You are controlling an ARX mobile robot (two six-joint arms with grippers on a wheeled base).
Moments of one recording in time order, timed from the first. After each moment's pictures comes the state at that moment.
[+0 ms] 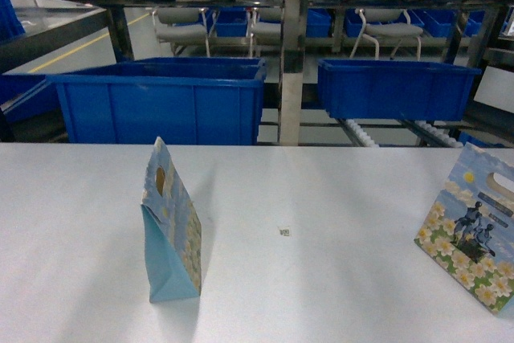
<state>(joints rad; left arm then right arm) 0.00 0.29 0.01 0.29 0.00 -0.01 0.01 0.26 0.01 0.26 0.00 -0.01</state>
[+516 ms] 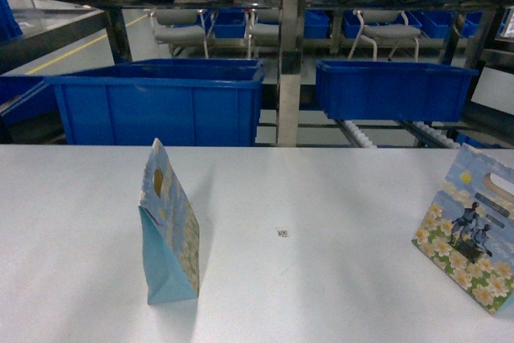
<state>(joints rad) 0.00 0.02 0.02 -0.01 0.00 -0.01 0.01 0.00 0.01 0.00 0.00 -0.01</state>
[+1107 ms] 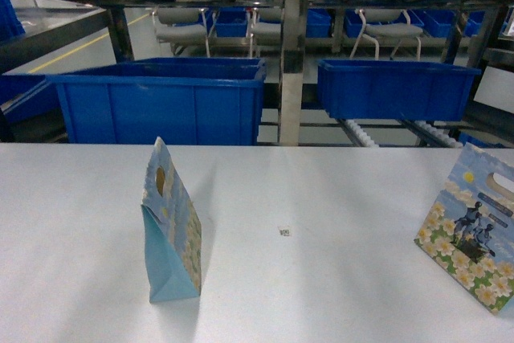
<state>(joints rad) 0.00 0.01 0.02 0.00 0.00 -0.01 0.00 0.00 0.01 0.00 0.00 -0.01</state>
